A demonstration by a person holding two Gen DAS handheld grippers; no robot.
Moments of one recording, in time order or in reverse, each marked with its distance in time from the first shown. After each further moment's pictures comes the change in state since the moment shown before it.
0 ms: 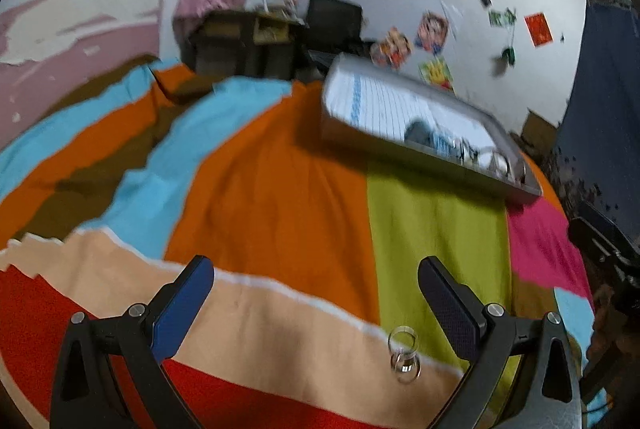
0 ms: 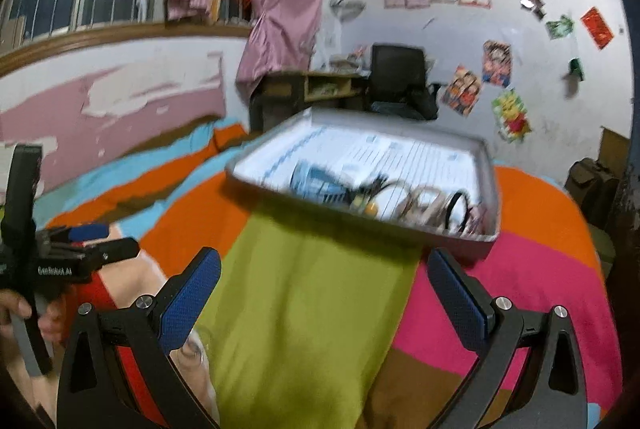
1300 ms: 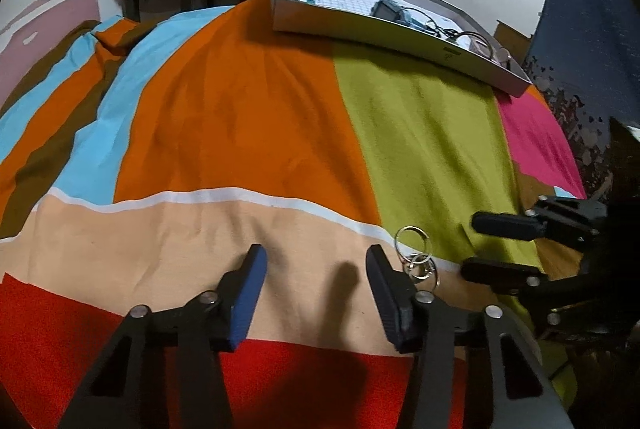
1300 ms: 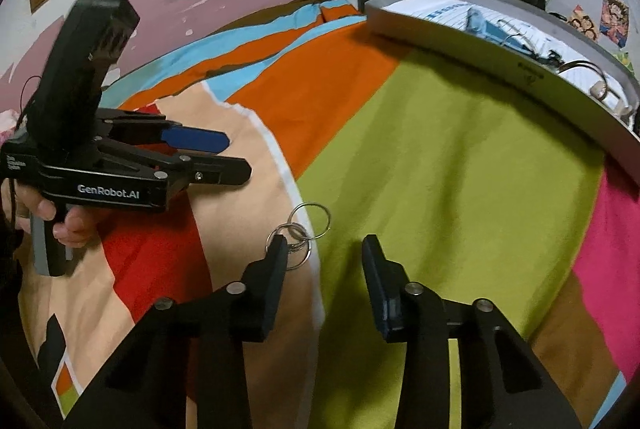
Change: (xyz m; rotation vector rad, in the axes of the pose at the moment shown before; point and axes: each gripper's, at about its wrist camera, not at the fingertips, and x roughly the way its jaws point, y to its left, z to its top) left arm 0.032 -0.005 -0.036 0.166 0.270 -0.094; right arm 0.062 0.075 -0.070 -0.159 0.384 0.349
